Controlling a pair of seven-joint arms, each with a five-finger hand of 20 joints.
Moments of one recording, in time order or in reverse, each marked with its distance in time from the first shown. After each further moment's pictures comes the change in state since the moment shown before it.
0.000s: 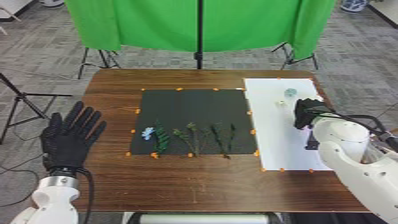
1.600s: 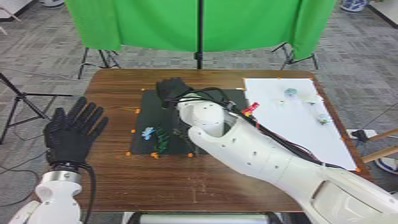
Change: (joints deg) left arm -2.5 1.9 1.7 0.9 -0.2 0.4 0.7; right arm 34.2 -39.0 -39.5 25.7 -4.0 14.5 -11.6
